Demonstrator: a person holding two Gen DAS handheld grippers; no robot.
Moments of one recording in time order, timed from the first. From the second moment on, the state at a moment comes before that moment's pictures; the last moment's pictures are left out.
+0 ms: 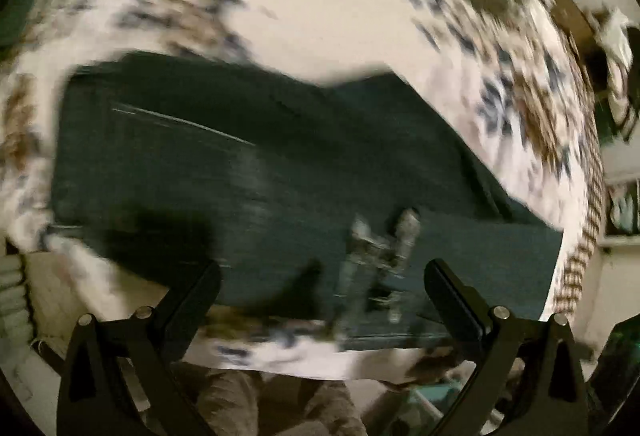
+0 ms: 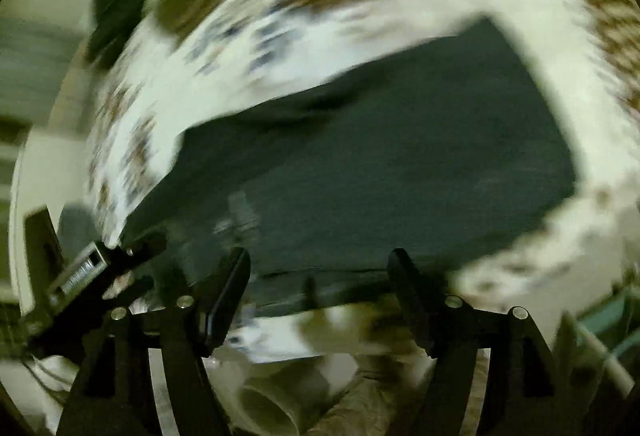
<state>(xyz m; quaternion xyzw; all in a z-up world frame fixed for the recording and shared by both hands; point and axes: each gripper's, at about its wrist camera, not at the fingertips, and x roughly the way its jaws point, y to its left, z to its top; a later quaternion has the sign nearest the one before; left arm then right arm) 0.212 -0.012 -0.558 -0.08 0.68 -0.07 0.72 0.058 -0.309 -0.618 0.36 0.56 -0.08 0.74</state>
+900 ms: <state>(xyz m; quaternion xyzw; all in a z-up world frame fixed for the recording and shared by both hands) 0.227 -0.013 -0.548 -0.13 0.67 -0.06 0.73 0.072 -0.363 -0.645 0.39 0.57 -0.11 0.72</state>
